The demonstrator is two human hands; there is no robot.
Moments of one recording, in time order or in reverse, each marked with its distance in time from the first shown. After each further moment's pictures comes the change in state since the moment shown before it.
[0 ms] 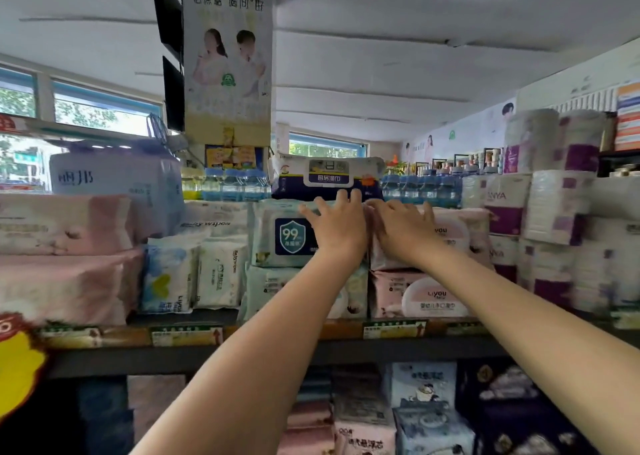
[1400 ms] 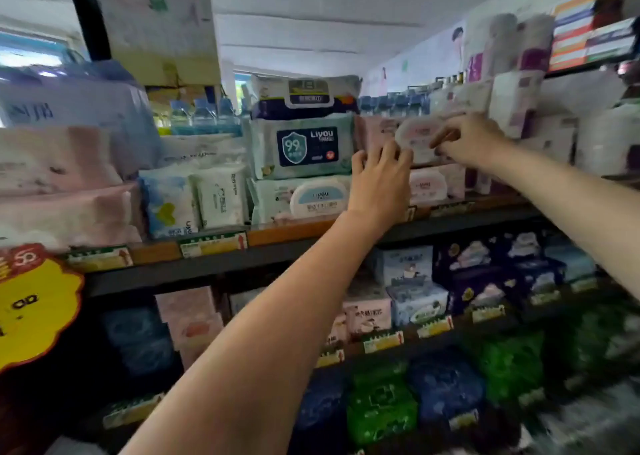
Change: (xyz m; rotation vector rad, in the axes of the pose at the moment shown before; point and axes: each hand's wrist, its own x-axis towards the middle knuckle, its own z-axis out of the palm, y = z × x) left_hand -0.102 -0.001 0.004 -0.166 0.111 0.502; right_hand -0.092 0.014 -0.053 0.293 0.140 0.338
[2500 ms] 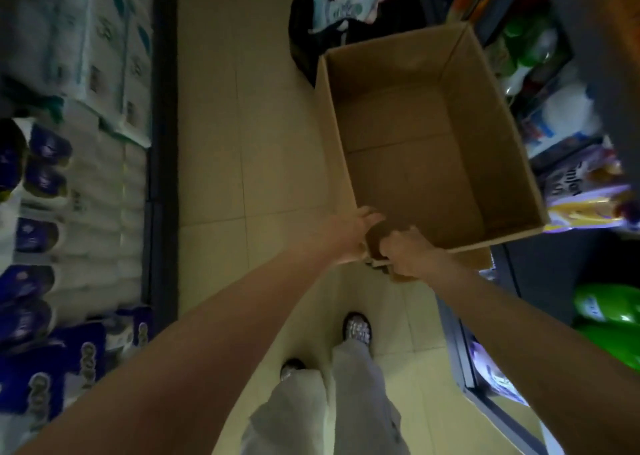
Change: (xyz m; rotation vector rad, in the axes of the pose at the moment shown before) left_hand -0.612 0.514 0.079 -0.500 -1.509 1.452; right_hand -0.901 0.255 0.004 -0.277 -1.117 1.271
